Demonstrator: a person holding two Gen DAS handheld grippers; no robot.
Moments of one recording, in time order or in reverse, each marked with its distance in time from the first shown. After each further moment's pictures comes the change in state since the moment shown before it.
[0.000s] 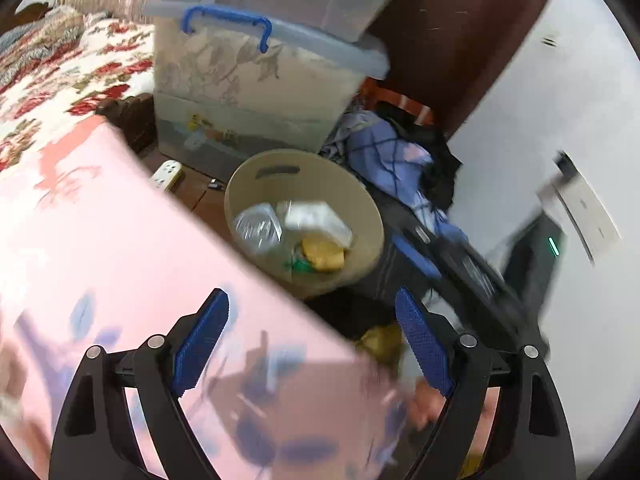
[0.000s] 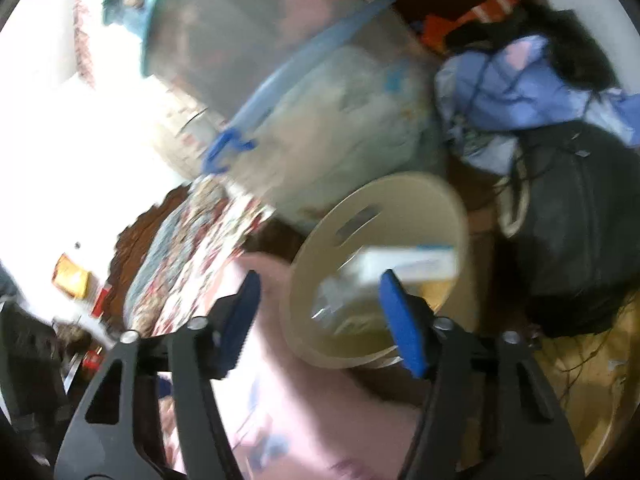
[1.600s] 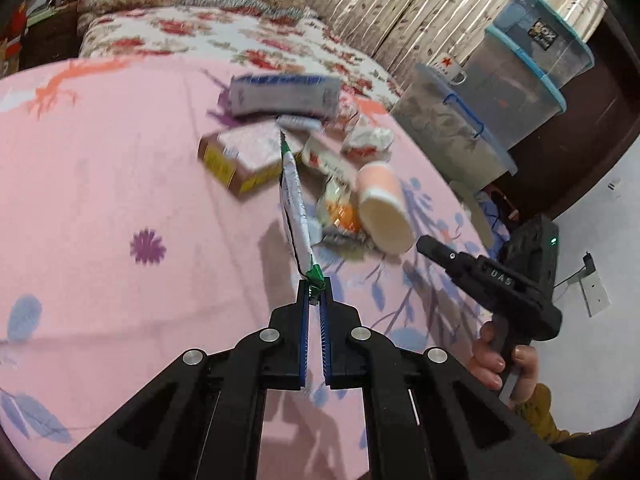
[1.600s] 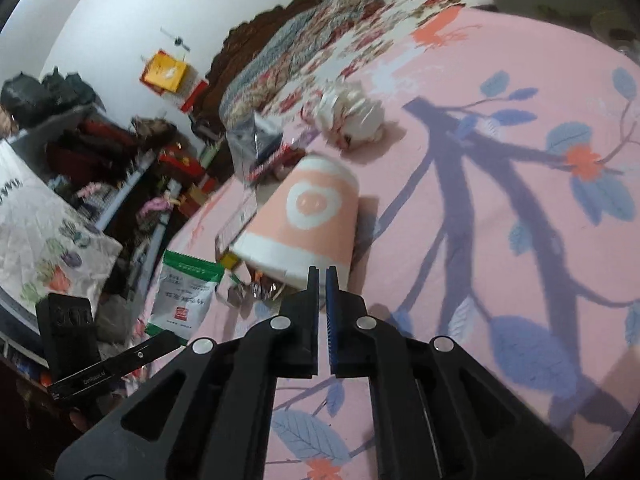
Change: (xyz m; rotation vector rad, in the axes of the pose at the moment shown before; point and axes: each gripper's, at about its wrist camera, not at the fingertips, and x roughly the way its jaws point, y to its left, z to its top) left arm -0.263 0.210 -0.286 -0.508 -0.187 0.220; right arm 0.032 0.216 -0.261 -0.348 0.616 0.291
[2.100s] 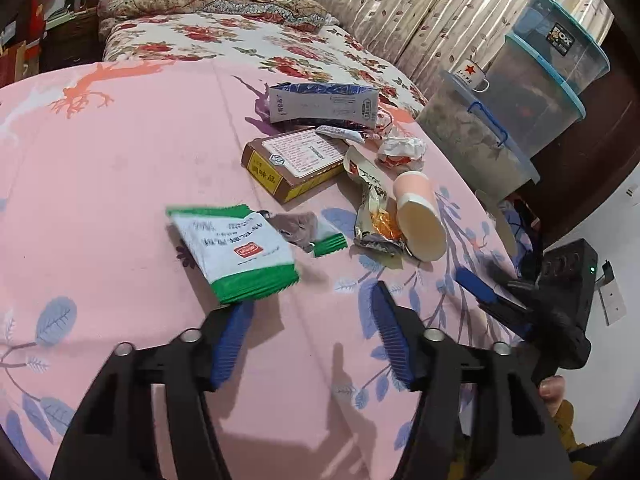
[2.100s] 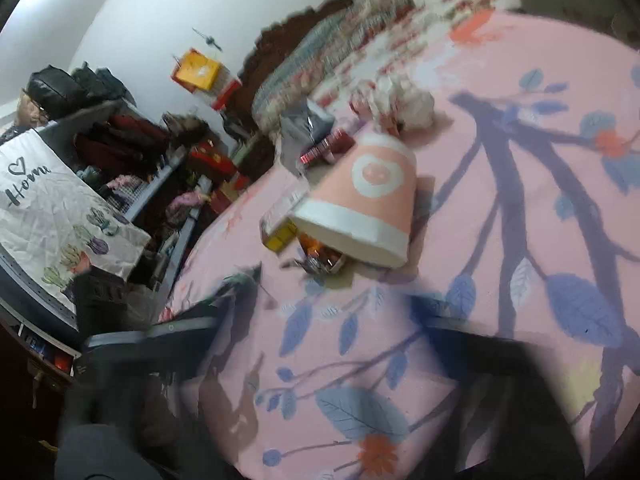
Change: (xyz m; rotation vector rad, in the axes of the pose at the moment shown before) left arm -0.012 0.021 0.002 -0.016 -0.040 0.072; right arm -0.020 0.012 -0.026 -0.025 -0.076 0.149
